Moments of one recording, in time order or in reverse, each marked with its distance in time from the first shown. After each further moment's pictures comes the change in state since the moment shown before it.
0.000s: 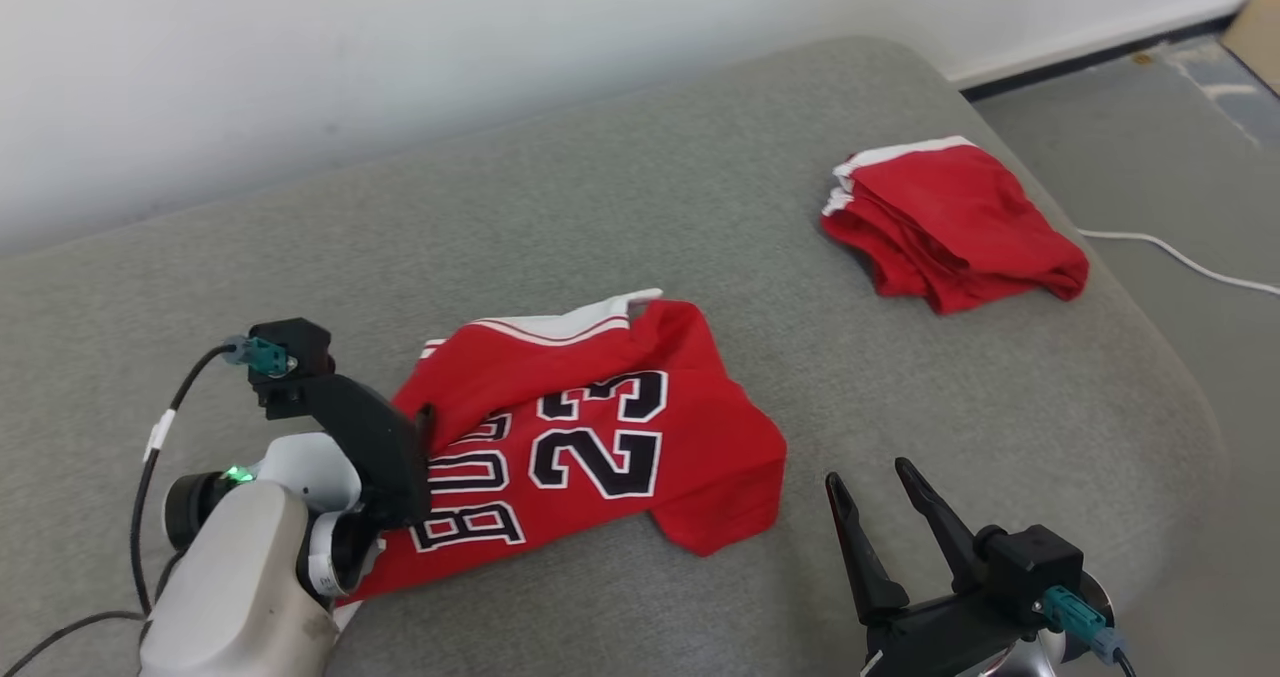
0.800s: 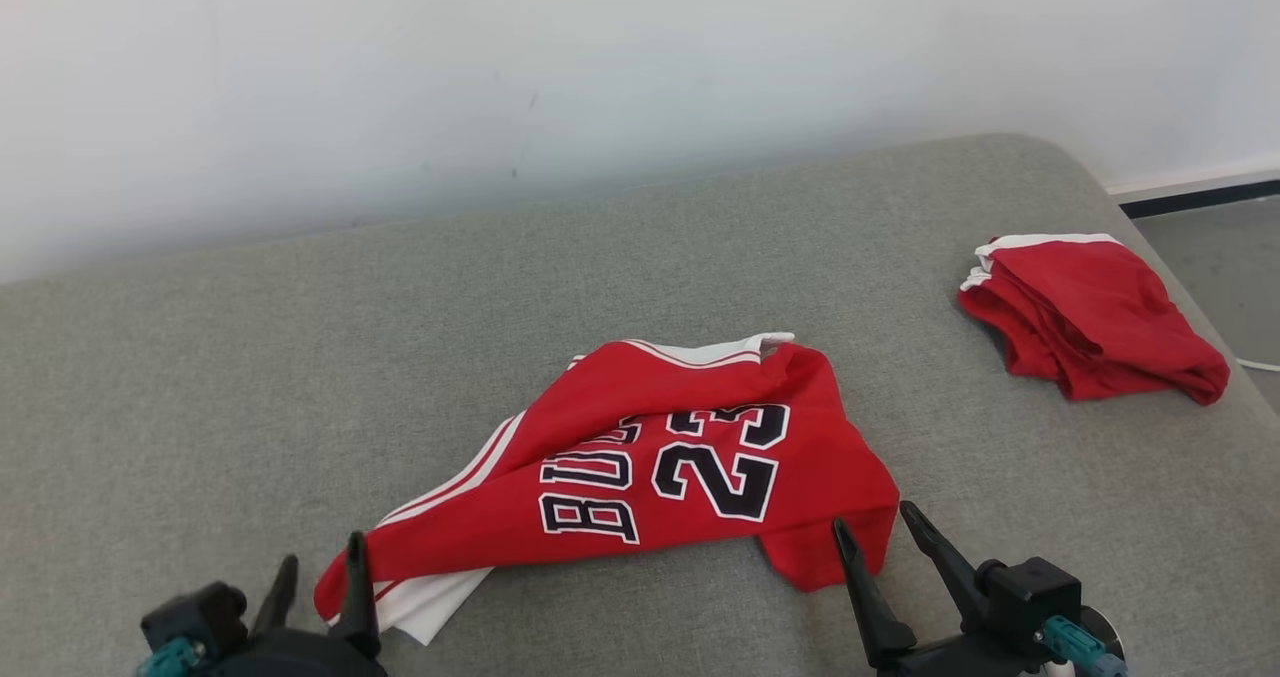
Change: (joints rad) left arm 0.475 -0.041 0.174 -0.221 -0.040 0.001 -0.544; right arm 0.066 -0.020 -0.003 -0.023 -0.007 0.000 0.045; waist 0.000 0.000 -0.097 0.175
